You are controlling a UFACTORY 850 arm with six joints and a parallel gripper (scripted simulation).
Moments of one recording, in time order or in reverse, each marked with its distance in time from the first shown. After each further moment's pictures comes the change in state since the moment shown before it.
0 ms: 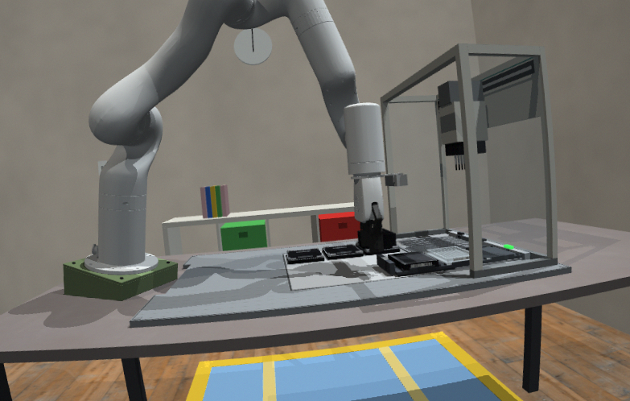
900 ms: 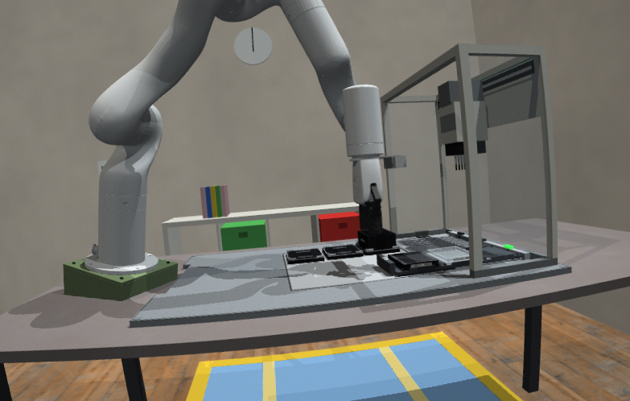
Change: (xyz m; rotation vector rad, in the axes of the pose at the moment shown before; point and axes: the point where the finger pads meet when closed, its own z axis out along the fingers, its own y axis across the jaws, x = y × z) arm 0.000 0.000 -0.041 0.000 0.000 0.000
